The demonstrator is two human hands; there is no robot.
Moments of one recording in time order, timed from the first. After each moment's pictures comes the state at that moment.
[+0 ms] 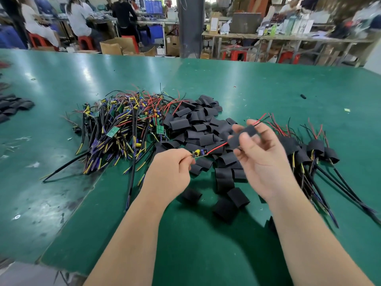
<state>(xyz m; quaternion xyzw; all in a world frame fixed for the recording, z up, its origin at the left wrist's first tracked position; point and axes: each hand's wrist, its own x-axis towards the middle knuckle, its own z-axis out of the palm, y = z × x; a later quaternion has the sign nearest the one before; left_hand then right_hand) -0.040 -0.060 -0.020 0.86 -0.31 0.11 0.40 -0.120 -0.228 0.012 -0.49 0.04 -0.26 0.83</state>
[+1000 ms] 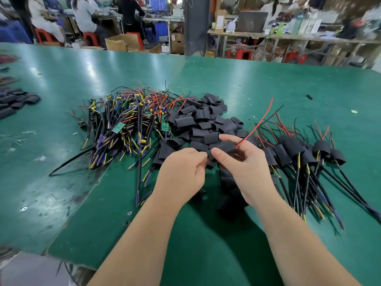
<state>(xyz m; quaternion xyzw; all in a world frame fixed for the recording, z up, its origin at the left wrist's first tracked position) -0.051 -0.069 -0.018 0.83 -0.40 0.22 0.32 -0.112 -0.207 -0.011 -0.73 0.12 -0.26 0.62</state>
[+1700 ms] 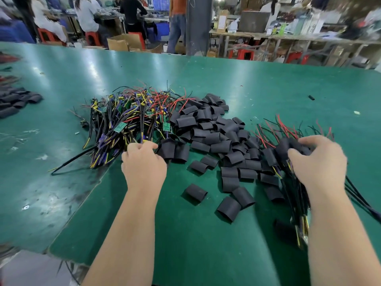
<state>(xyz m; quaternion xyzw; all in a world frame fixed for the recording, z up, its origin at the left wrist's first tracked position) -0.014 -0.035 -0.027 0.95 0.00 0.10 0.28 -0.146 -0.295 0.012 -0.83 0.41 -0.30 0.24</state>
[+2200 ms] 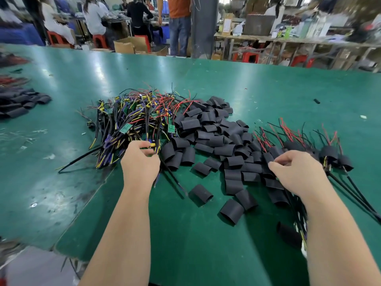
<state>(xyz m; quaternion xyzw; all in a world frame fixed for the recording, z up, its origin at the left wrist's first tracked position) 0.001 -0.023 -0.028 0.84 0.06 0.08 0.53 -0.140 -0.275 0.014 -0.89 0.35 -0.12 0.27</state>
